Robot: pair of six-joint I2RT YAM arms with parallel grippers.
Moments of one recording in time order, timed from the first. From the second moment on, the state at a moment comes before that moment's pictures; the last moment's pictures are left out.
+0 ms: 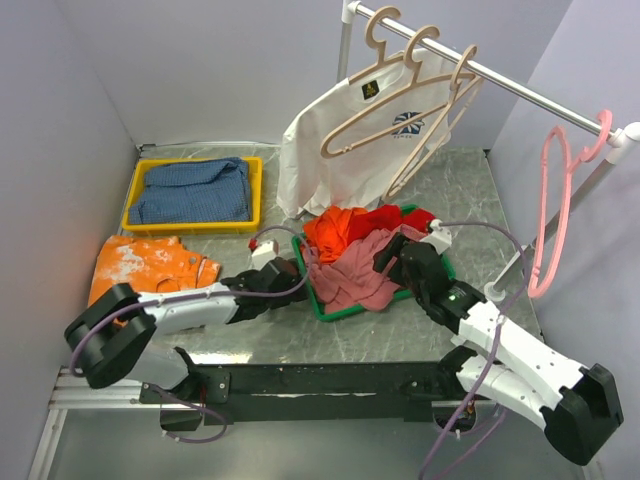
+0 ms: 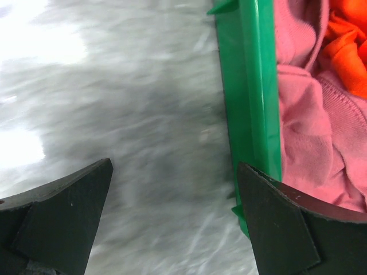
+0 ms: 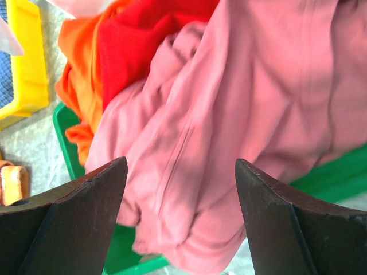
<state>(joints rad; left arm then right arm) -0.89 1.36 0.60 -0.12 -0.36 -1.02 0.61 0.89 0.57 -0.28 0.41 0.86</state>
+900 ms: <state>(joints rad) -0.96 1.73 0.99 0.12 -0.26 -0.93 0.50 1.09 0.64 -0.37 0.57 0.79</state>
